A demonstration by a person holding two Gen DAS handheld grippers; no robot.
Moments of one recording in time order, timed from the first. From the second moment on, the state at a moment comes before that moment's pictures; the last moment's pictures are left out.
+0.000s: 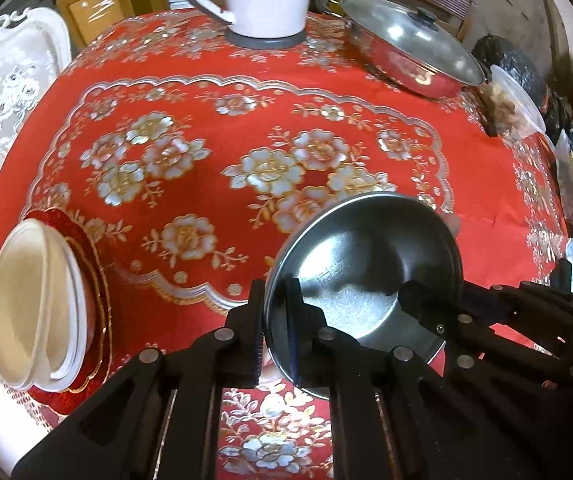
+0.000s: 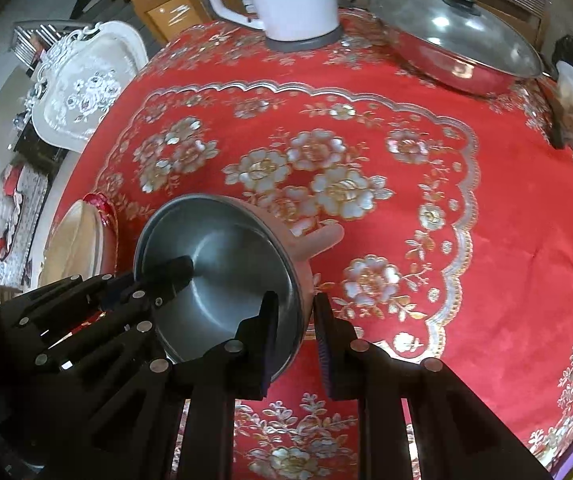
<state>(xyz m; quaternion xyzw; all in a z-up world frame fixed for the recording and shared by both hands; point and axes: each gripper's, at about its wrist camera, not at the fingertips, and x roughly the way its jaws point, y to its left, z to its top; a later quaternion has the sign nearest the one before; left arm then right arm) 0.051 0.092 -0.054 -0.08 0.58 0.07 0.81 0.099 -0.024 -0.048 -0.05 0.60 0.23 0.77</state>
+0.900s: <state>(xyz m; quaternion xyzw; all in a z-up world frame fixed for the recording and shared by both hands) 0.019 0.179 -0.029 -0.13 0.55 0.13 0.82 0.086 0.070 -0.021 -0.10 0.57 0.30 0.76</state>
